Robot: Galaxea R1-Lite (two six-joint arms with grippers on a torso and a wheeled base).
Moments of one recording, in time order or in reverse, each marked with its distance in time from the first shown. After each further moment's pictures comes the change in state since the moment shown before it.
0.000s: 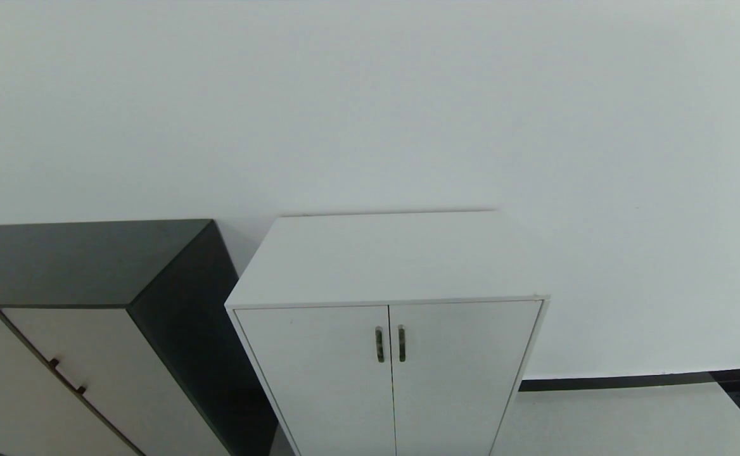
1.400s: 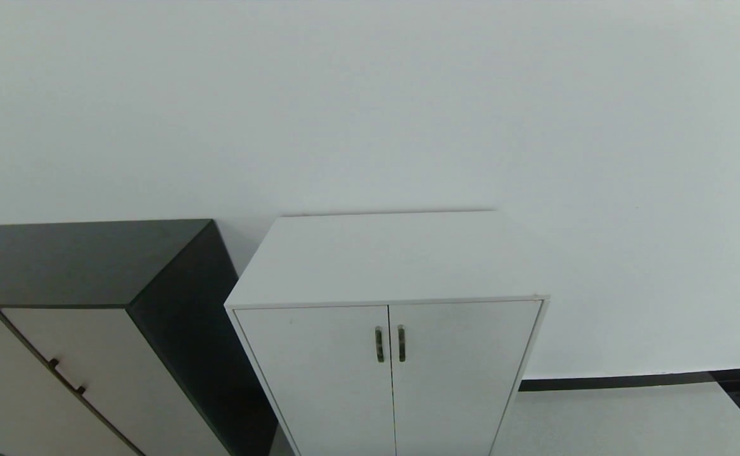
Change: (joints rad) left arm 0.001 0.000 0.000 0.000 0.000 -0.001; right arm 0.046 0.106 -0.063 0.083 -0.270 0.081
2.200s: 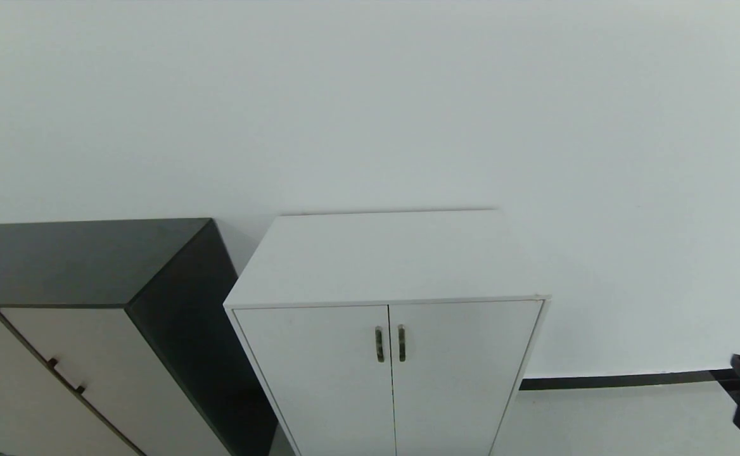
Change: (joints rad) left arm -0.001 0.000 0.000 0.000 0.000 -0.003; right arm 0.139 1.045 0.034 -0.961 -0.145 -0.034
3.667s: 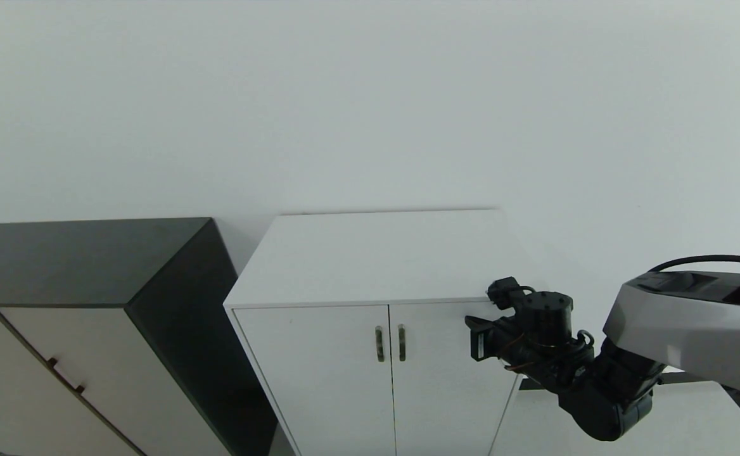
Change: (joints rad) left arm 0.000 0.000 0.000 0.000 0.000 0.003; right arm 0.317 1.163 -0.766 -0.366 0.356 0.124
